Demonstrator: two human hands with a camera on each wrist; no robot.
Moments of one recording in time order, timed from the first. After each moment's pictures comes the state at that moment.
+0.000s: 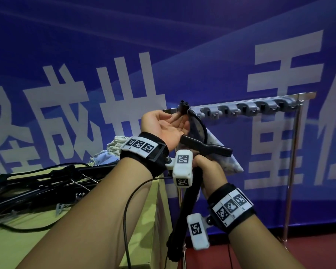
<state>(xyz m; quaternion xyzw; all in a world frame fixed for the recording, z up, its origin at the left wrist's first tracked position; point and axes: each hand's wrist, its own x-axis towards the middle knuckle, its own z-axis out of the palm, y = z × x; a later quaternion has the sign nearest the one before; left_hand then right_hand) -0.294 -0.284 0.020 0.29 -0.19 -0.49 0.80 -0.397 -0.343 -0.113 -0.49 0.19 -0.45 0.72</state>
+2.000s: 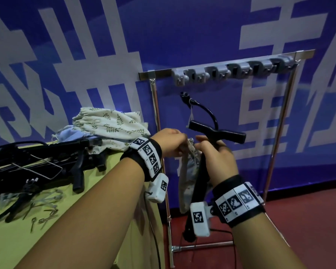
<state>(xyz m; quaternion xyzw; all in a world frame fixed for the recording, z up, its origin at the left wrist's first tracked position) -0.275 -0.380 -0.126 0.69 -0.42 -0.37 0.45 -0.425 -0.391 -0.178 -0.49 0.34 -0.51 0.62</state>
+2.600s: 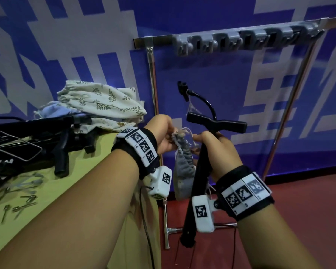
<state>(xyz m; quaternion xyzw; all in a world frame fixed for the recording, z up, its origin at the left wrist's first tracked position) -0.254 -0.386 -0.167 0.59 -0.23 -0.51 0.58 -0.412 -0.405 -0.216 -0.48 0.37 -0.42 0.67</state>
